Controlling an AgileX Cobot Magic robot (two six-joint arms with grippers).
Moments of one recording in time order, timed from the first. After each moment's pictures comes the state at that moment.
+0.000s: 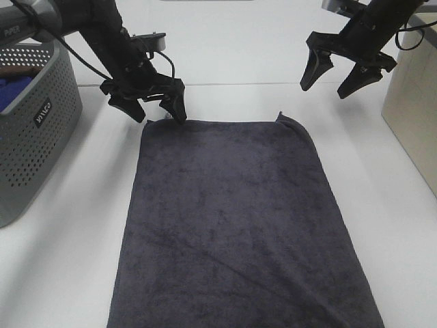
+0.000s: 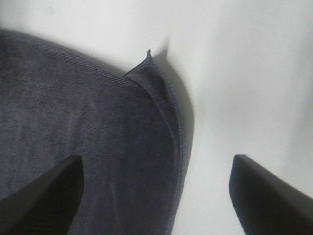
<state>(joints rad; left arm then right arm) -0.26 2.58 -2.33 -0.33 1.14 0.17 0.03 2.35 -2.11 0.35 1.21 -0.22</state>
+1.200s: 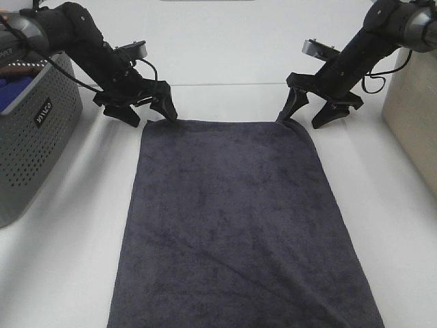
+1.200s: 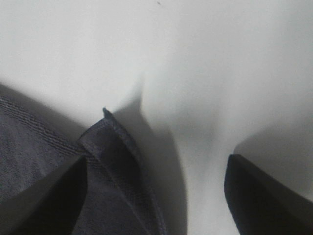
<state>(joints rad) -0.18 2.68 -2.37 -0.47 1.07 0.23 0.03 2.62 -2.26 0.45 1.12 -0.24</state>
